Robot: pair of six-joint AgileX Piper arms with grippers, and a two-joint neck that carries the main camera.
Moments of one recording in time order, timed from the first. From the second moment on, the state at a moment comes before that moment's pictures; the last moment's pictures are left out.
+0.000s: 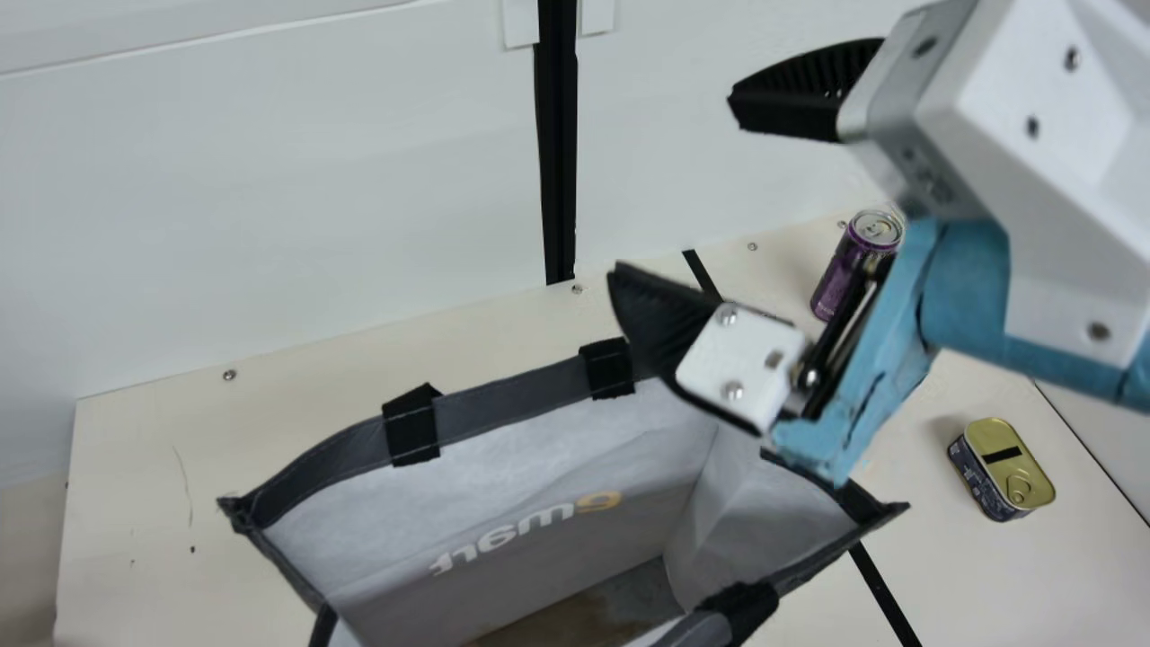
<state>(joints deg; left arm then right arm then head) -1.6 43.3 -69.0 -1.5 69.5 0.0 4.2 69.9 -114.6 21.5 69.9 -35.7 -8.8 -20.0</state>
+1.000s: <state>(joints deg) -1.6 43.3 -69.0 -1.5 69.5 0.0 -22.6 75.1 -108.7 22.2 69.9 -33.8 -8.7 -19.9</state>
